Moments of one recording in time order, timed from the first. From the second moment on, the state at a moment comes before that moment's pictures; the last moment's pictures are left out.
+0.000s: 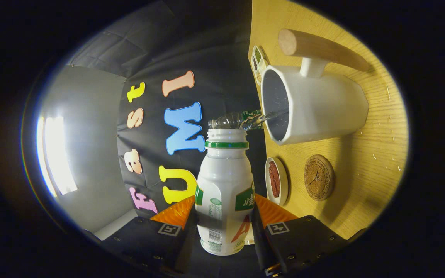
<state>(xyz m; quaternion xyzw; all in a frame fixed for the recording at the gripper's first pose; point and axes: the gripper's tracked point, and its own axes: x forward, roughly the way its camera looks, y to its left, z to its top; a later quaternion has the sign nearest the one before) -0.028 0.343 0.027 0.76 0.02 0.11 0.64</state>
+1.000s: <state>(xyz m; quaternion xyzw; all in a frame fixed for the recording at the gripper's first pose) -0.024 0.337 0.041 0.78 0.01 0.12 0.61</state>
